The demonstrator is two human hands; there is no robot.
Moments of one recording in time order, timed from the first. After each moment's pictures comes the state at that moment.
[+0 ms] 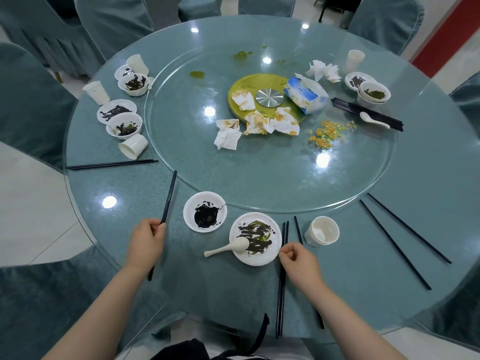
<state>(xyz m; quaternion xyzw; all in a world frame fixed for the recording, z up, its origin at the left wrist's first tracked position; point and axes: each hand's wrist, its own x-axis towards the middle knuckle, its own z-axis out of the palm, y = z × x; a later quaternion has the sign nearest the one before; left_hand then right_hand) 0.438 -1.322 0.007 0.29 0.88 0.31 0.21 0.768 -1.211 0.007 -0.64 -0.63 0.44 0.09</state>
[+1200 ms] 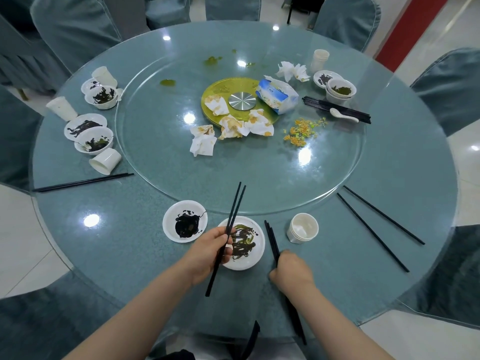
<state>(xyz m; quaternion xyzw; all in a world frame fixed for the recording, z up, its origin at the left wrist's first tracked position) 0.576 -1.253 0.053 0.15 0.58 0.45 0.66 0.776 -1.208 0.004 -0.65 -0.70 0.25 -0.17</state>
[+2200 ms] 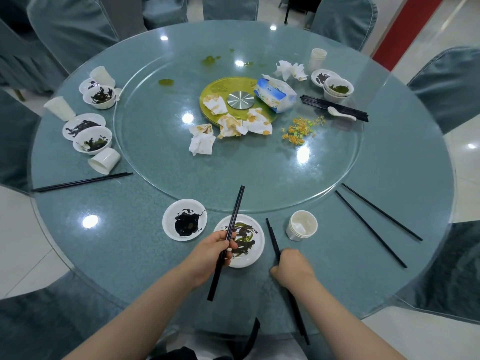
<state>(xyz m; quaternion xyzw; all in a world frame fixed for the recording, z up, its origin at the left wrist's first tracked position) 0.580 -1.261 0.040 0.16 0.60 0.42 0.66 0.780 -1.205 0.012 -0.64 -0.70 0.27 -0.17</state>
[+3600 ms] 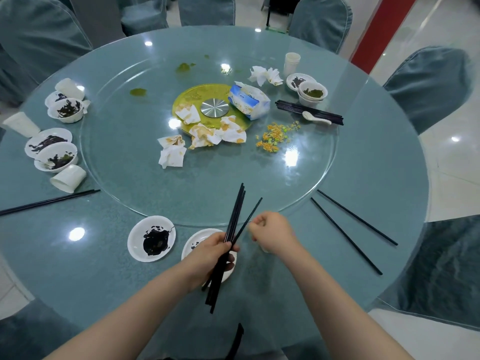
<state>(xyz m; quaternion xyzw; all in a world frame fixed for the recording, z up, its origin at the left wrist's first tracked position) 0.631 -1.206 0.050 0.21 0.58 0.38 0.69 0.779 -1.120 0.084 -0.64 -0.65 0.40 0.05</state>
